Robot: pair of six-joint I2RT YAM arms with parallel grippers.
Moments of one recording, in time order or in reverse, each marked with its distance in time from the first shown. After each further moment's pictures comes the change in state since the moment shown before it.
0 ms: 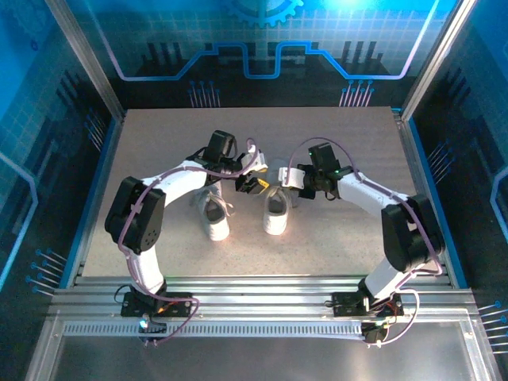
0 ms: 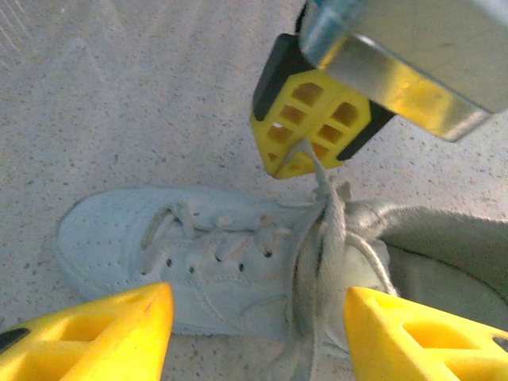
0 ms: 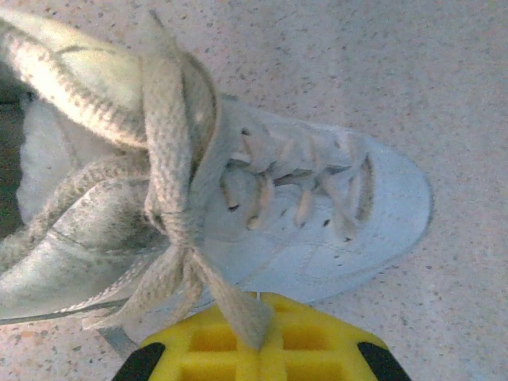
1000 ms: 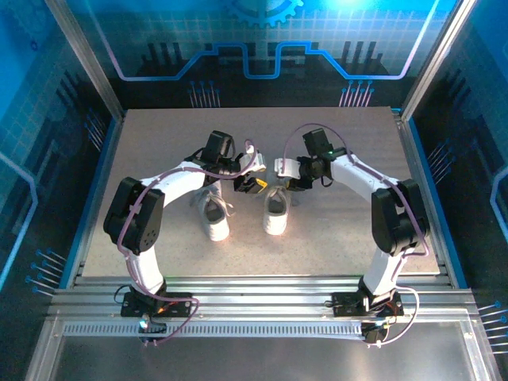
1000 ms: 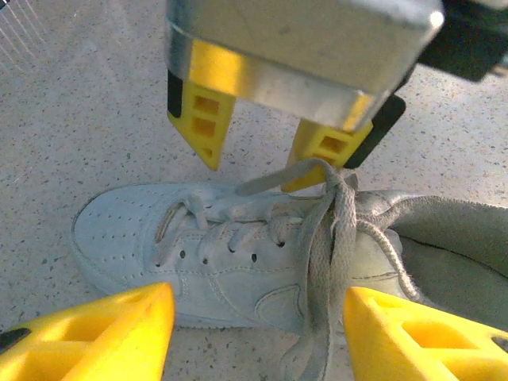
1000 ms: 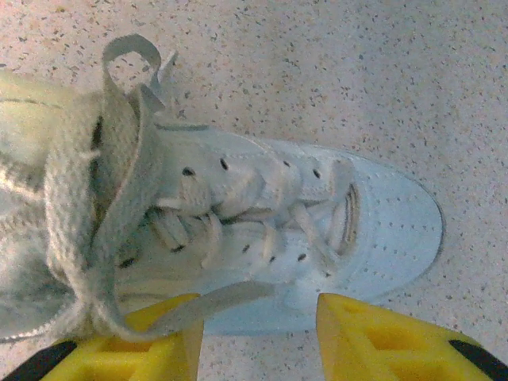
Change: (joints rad) left arm 0.012 -0.011 -0.029 0.028 -0.006 0.033; right arm -0.013 0.166 0.259 -0.249 -0.070 -0.047
